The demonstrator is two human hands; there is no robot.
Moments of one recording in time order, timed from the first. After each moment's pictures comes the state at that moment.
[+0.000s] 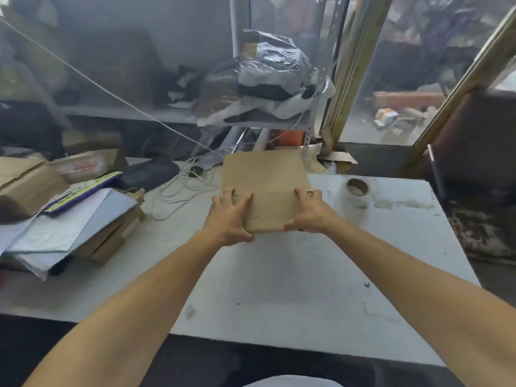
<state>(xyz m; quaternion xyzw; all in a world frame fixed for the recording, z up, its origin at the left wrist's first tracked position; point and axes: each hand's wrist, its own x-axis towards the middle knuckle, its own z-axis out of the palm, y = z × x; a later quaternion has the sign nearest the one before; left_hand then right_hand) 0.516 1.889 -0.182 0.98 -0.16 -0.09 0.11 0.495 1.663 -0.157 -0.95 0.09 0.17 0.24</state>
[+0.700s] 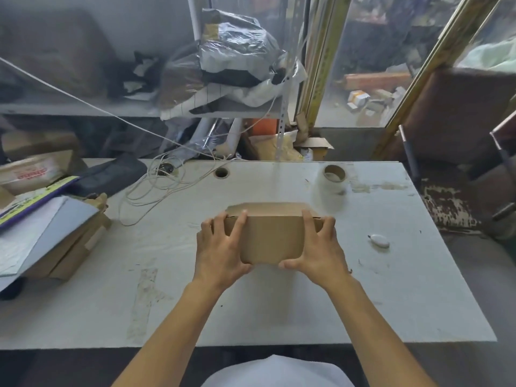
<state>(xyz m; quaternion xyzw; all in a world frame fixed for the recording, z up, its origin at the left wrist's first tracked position) 0.447 1.859 -0.208 0.98 -0.19 0.03 0.11 0.391 1.650 -0.183 -0.97 0.15 0.06 0.20</state>
